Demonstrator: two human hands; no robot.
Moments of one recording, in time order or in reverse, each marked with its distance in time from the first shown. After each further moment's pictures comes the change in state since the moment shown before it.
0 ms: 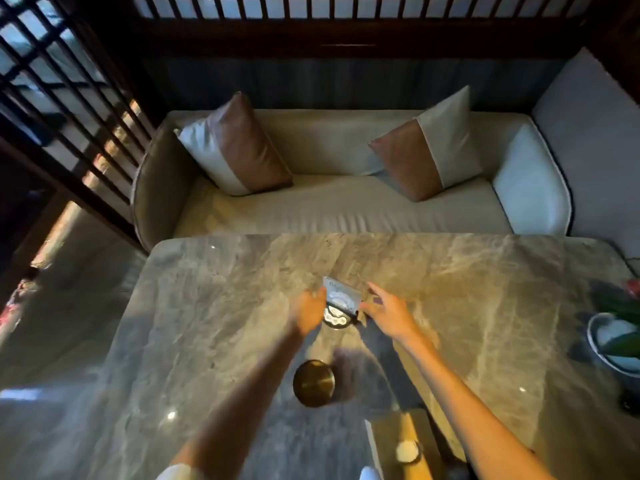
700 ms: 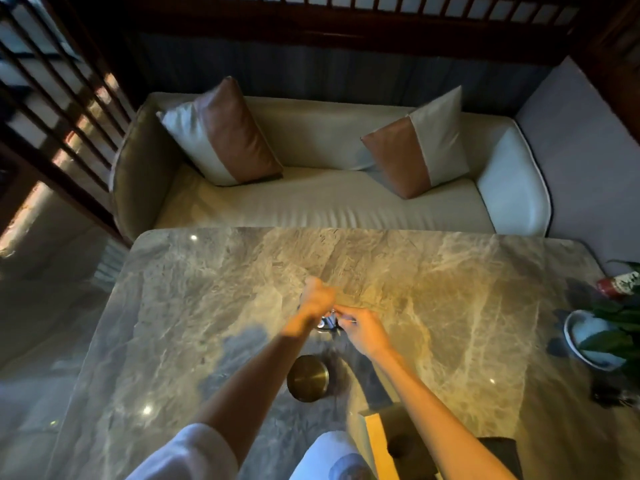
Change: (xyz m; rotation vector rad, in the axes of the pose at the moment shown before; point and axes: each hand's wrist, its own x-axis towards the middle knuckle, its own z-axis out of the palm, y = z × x) left_hand 0.009 0.017 0.002 -0.264 -0.160 -0.177; right_hand -0.020 -0.005 0.057 0.026 -0.047 -0.089
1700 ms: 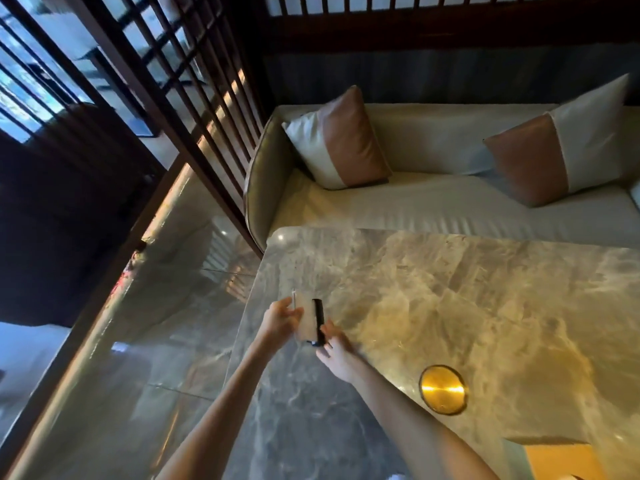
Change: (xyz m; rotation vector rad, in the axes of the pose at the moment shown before) left_hand -0.046 -0.156 -0.318 0.126 0.310 0.129; right_hand 0.021 -0.178 0.291 1.037 -0.413 0.565
